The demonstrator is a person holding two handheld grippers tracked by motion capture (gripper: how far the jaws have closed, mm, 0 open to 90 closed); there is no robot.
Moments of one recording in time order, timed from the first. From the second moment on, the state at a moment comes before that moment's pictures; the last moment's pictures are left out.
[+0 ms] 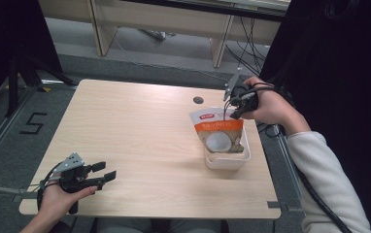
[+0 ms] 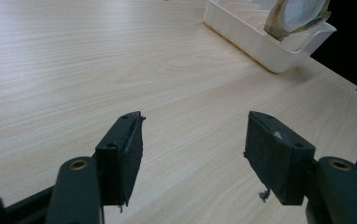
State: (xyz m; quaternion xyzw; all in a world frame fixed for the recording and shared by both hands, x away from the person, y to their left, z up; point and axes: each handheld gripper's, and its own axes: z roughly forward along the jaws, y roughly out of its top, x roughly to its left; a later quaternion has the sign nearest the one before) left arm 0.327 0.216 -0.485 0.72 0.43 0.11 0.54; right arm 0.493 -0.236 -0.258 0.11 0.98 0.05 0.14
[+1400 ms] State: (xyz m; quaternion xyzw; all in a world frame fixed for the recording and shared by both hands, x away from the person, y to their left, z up) left arm 0.327 0.216 -0.485 0.72 0.43 0.11 0.54; right arm 0.501 -0.263 -0.273 0.12 0.98 -0.01 0.13
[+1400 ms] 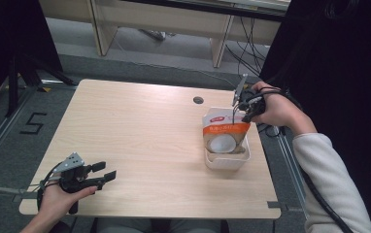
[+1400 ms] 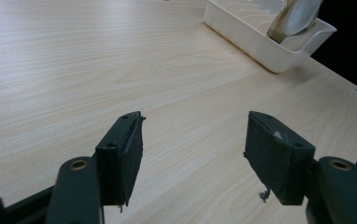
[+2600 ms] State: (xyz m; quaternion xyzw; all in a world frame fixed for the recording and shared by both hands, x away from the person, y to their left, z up) left arm 0.327 0.215 -0.485 0.72 0.43 0.11 0.54; right arm 0.505 -0.283 -0.300 0.15 0.98 -0.09 0.11
